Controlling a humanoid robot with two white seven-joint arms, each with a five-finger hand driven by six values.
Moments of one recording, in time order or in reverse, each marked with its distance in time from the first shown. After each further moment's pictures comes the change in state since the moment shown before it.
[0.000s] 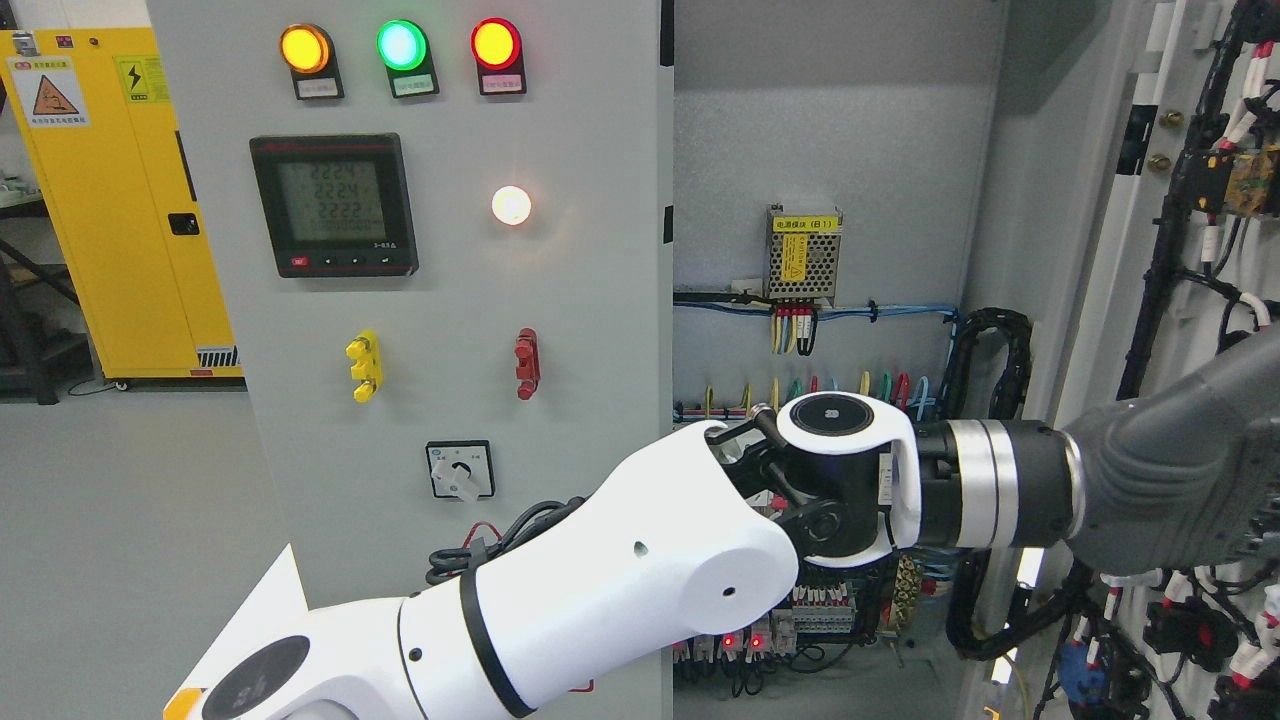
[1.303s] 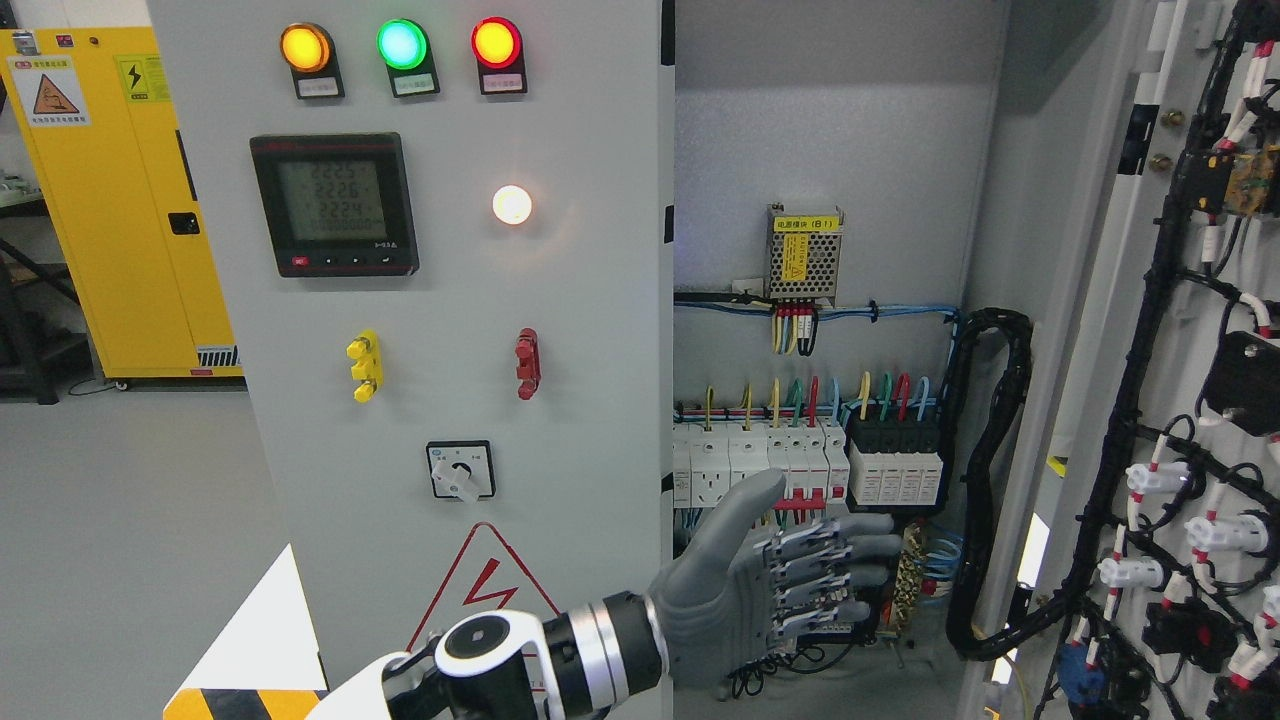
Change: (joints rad) left arm 0.772 0.536 0.207 -0.502 -0.259 0.025 0.268; right arm 0.000 0.000 0.000 -0.004 -0.001 -0.004 0.000
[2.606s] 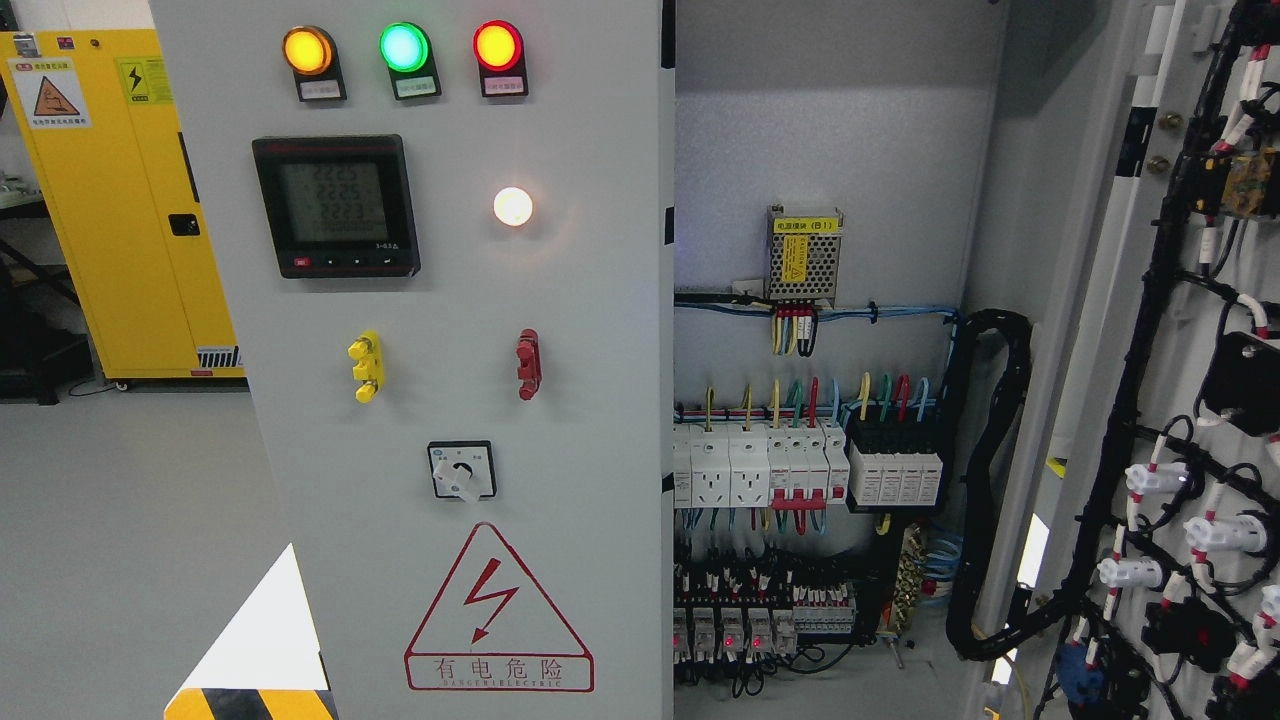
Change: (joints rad) left arm 0.987 -0.058 0.360 0.633 -0.559 -0.329 -0.051; right arm -0.001 0.000 -0.146 -0.004 -0.001 -0.003 0.010
